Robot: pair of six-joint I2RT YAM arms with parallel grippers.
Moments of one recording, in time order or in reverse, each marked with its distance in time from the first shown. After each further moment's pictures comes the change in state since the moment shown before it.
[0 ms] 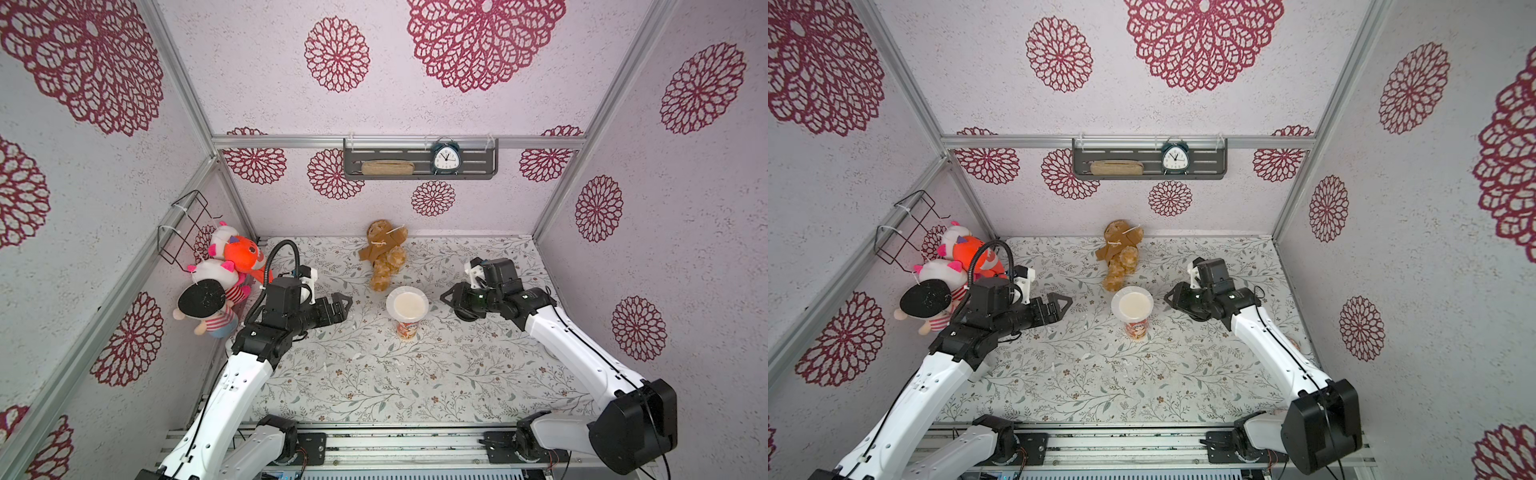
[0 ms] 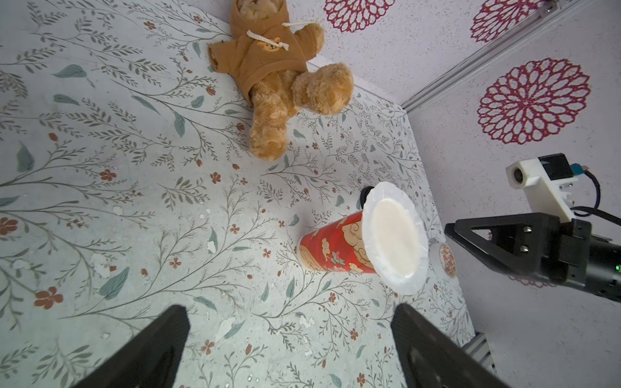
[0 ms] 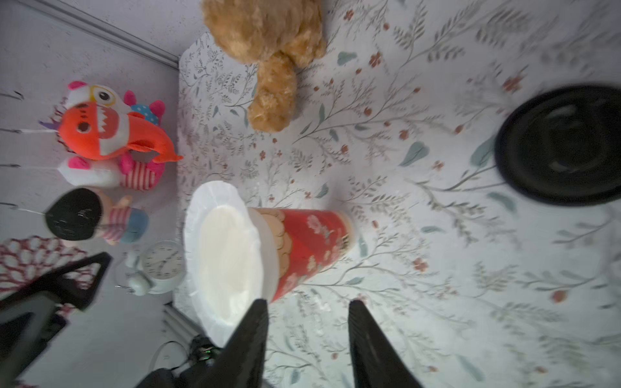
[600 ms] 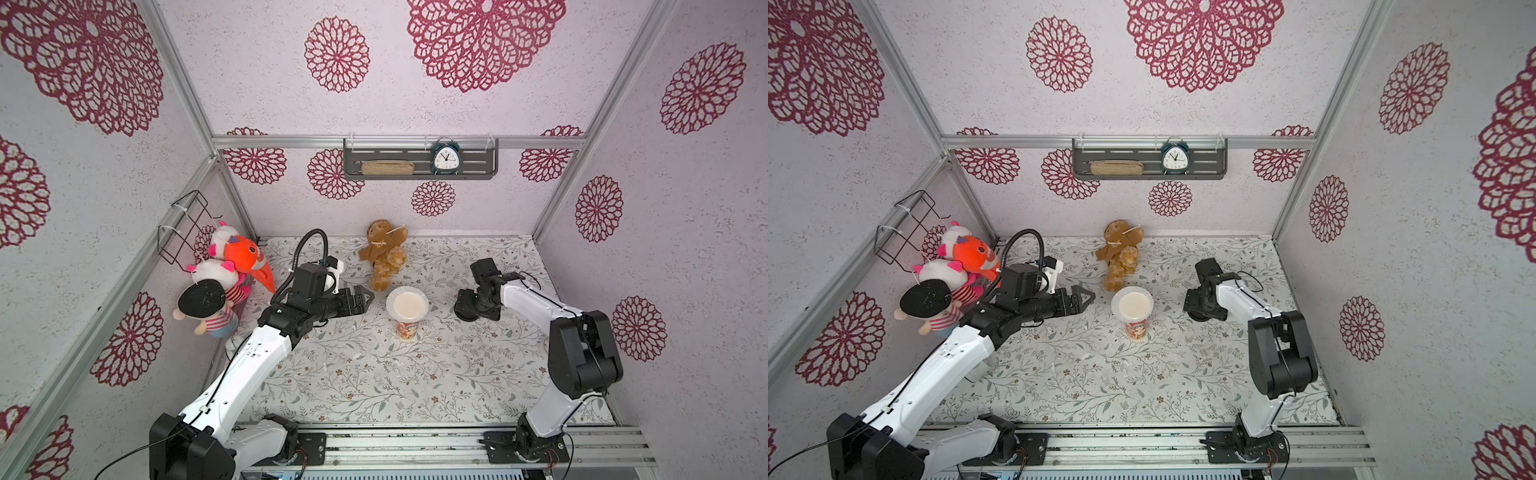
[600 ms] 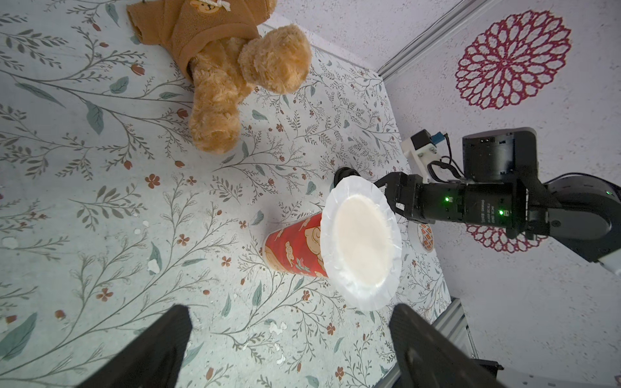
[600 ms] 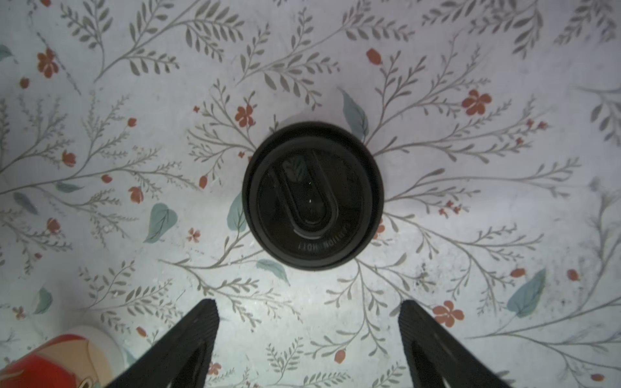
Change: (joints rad) left arm -0.122 0.170 0.069 0.083 0.018 -0.021; right arm -0.059 0.450 0.149 -0.111 0.425 -0.169
